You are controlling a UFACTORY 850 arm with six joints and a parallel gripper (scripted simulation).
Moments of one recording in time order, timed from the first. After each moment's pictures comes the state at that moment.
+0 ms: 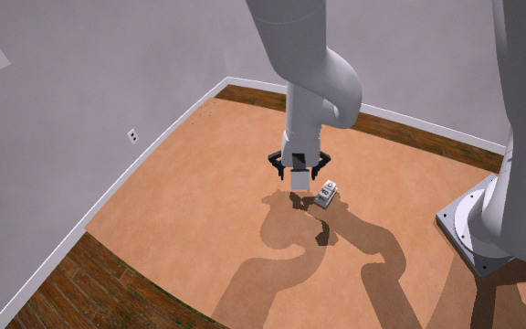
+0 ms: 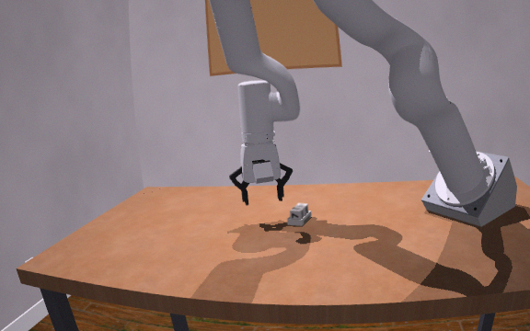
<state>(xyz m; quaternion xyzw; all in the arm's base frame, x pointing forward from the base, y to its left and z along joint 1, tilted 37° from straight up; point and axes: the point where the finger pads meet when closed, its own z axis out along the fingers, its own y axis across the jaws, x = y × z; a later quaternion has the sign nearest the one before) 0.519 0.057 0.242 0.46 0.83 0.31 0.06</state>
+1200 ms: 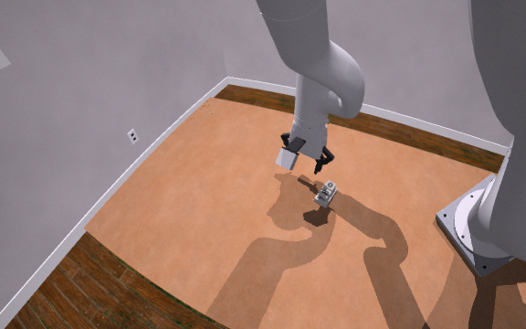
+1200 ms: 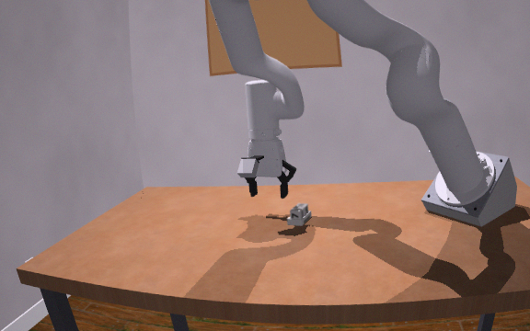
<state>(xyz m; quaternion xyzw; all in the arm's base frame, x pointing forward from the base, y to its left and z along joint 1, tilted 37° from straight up) 0.529 0.011 0.220 0.68 0.66 0.32 -0.03</state>
